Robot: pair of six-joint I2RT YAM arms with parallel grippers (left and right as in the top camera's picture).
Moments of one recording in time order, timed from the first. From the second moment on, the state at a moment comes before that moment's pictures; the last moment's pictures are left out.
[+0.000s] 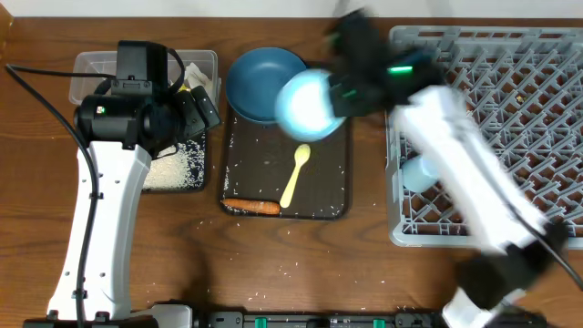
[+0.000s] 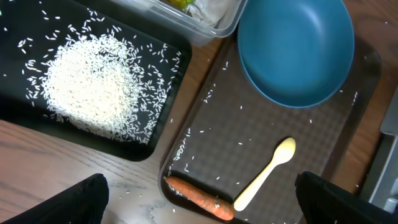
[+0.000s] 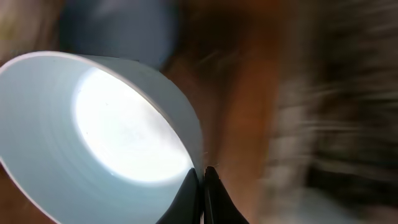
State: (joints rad) left arm -0.05 1.47 1.53 -1.17 0.02 -0.52; right arm 0.45 1.80 1.98 -1.21 0.12 0.35
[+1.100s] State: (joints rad) left arm -0.05 1.47 1.53 -1.17 0.02 -0.52; right arm 0.21 2.13 1.98 -1.02 1.16 0.15
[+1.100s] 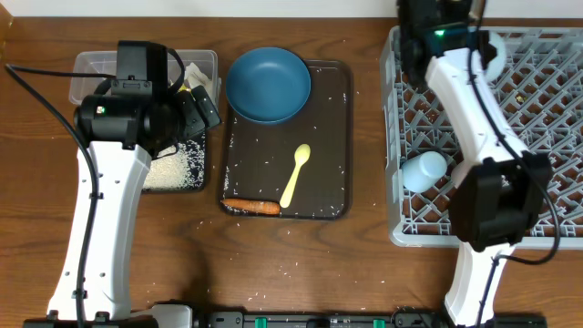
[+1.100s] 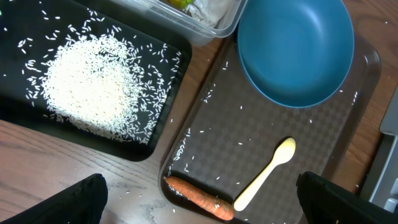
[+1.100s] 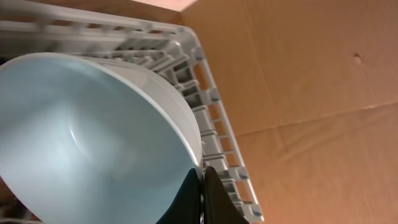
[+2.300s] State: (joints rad) left arm -0.05 1.47 1.53 -1.17 0.02 -0.52; right arm 0.19 2.18 1.98 -1.12 1.08 0.10
